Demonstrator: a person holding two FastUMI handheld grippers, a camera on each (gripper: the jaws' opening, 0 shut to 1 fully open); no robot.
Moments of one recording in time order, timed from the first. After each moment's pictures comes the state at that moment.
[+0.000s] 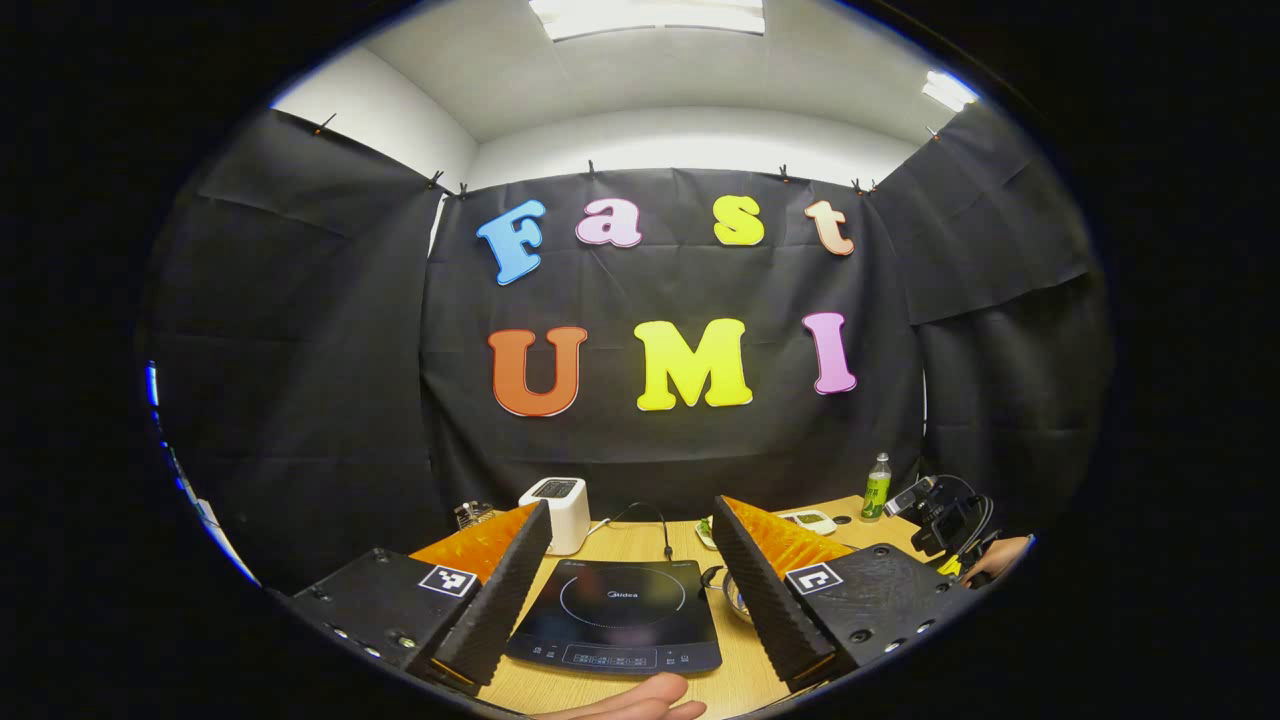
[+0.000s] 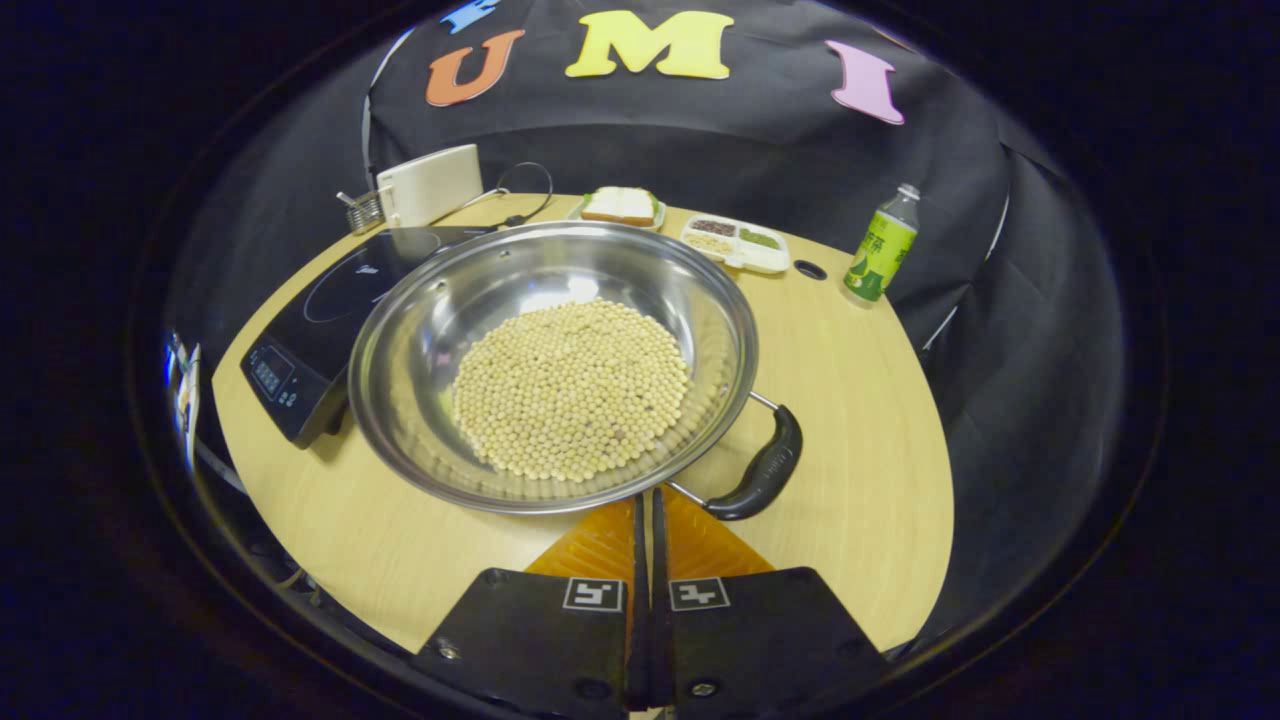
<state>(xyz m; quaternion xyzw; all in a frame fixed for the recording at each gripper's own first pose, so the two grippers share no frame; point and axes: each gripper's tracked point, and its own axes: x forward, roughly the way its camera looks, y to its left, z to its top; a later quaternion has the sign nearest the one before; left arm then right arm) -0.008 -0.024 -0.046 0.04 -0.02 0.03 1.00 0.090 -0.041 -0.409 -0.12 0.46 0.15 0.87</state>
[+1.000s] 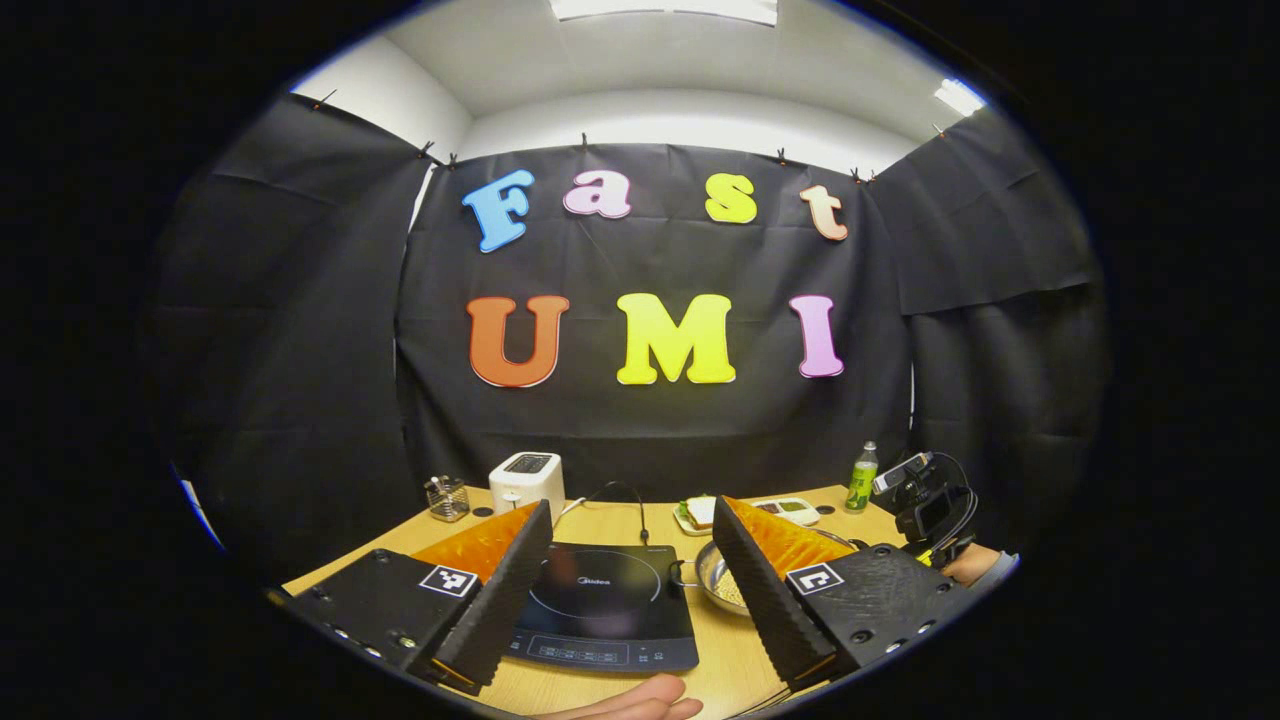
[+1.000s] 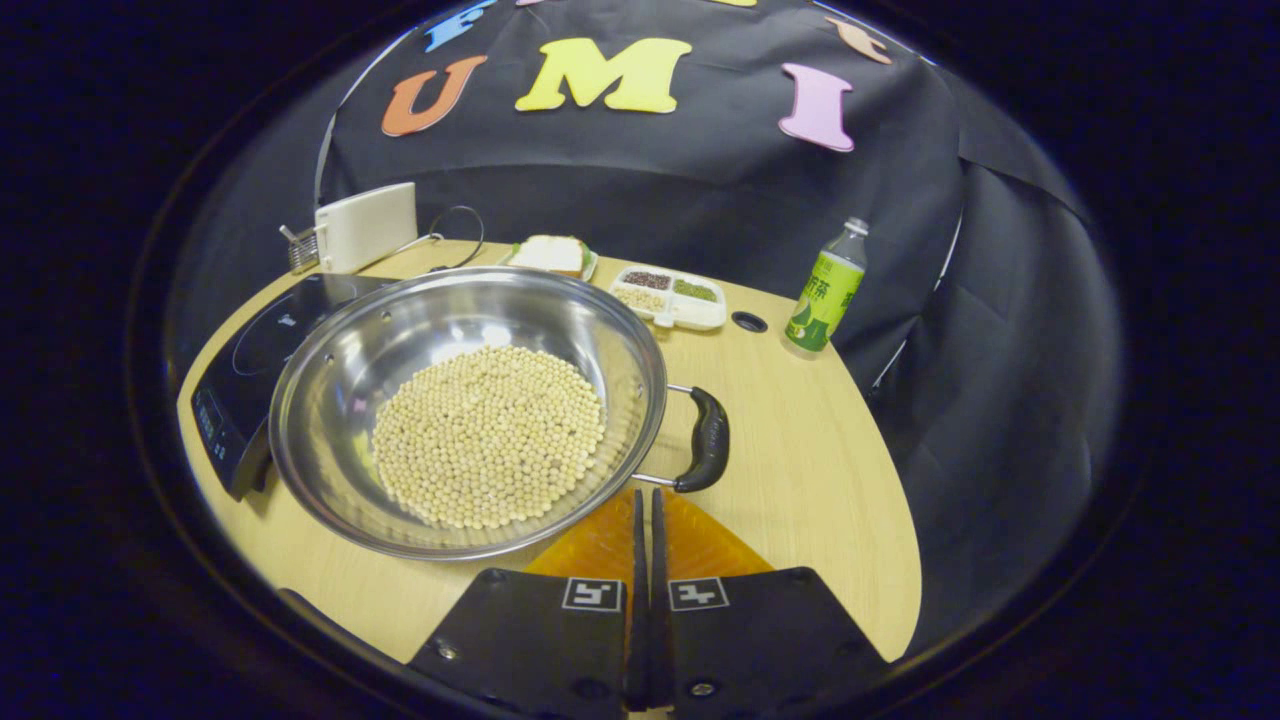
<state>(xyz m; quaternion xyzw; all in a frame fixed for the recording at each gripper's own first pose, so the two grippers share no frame) 0.020 -0.052 -0.078 0.02 0.02 0.00 1.00 0.158 -0.051 -0.406 -0.11 0.37 0.08 0.92</state>
